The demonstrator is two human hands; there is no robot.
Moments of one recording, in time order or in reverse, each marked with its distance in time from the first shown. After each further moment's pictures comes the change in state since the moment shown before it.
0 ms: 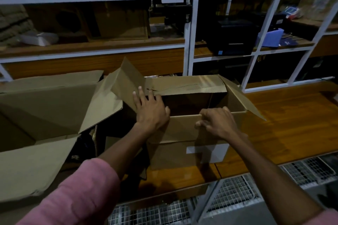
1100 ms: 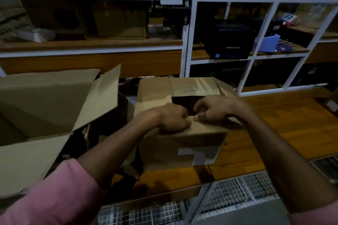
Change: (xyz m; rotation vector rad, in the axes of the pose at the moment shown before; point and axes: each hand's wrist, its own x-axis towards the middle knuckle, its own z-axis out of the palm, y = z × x) left_hand -0.017 0.055 -0.074 -0.286 -0.595 0.322; right_hand 0.035 -0.024 -0.094 0.101 -0.604 0.123
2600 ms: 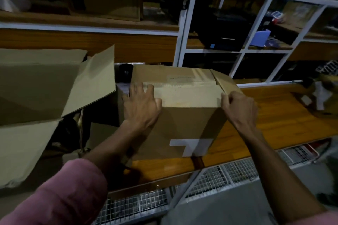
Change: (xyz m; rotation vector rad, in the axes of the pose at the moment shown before) left_hand 0.019 -0.094 0.066 0.098 0.747 -0.261; right_hand 0.009 0.080 0.076 -0.138 1.099 0.263
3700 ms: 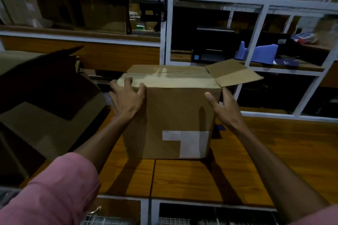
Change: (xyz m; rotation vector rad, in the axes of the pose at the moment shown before) left_hand 0.046 0.187 0.120 -0.302 0.449 -0.502; right_hand 0.107 0.214 0.104 0.851 -0.357 -0.190
